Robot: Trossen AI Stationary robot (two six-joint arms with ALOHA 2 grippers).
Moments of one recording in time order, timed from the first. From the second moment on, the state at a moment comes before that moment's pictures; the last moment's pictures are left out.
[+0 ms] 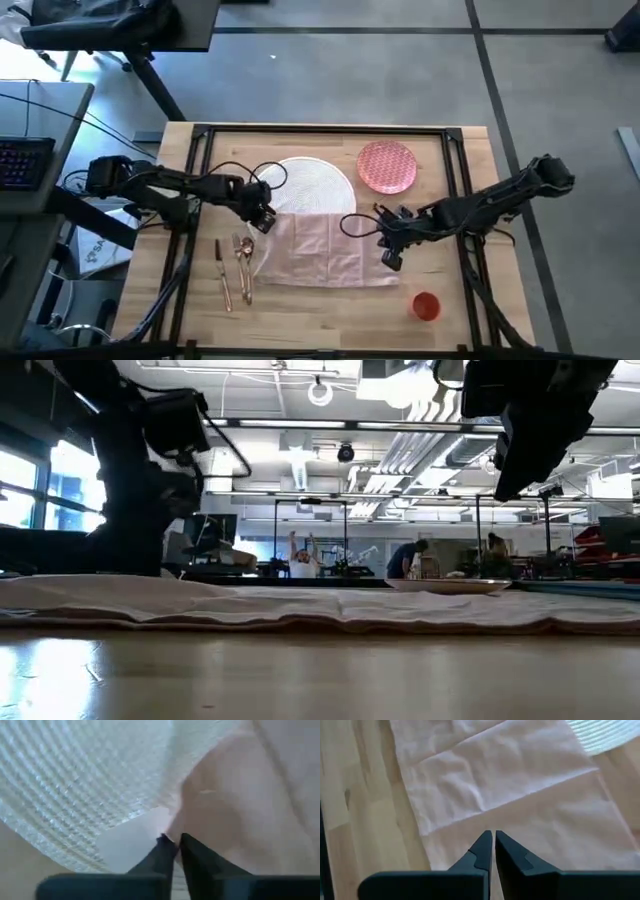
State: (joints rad) left arm 0.12 1.31 0.62 -0.49 0.08 -0.75; right arm 0.33 1.35 0.84 -0.56 0.09 0.67
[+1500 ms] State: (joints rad) left arm -0.04 1.38 0.82 -0.56 0.14 -0.72; right arm 0.15 1.46 0.68 -0.73 -0.01 0.77
